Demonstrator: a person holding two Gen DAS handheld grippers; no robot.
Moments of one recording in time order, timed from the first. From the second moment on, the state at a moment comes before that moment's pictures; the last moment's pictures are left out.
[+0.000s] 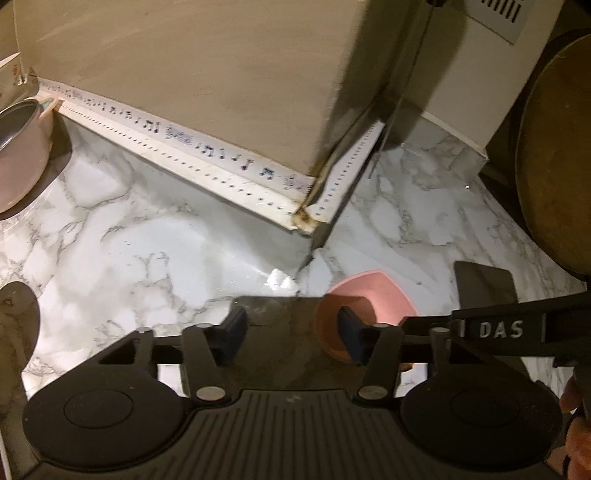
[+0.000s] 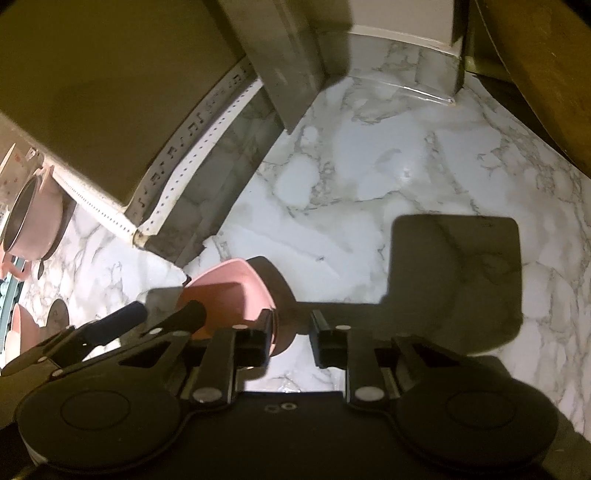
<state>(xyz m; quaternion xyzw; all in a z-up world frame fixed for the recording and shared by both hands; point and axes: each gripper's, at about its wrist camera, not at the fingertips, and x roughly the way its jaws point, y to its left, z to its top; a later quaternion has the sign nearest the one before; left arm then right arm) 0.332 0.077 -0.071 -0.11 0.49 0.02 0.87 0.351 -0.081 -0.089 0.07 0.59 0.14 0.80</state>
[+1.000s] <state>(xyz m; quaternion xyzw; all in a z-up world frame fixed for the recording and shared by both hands) 0.277 0.035 -0.005 -0.11 0.47 -0.04 0.87 0.290 -0.102 -0.020 0.05 0.54 0.17 0.82</state>
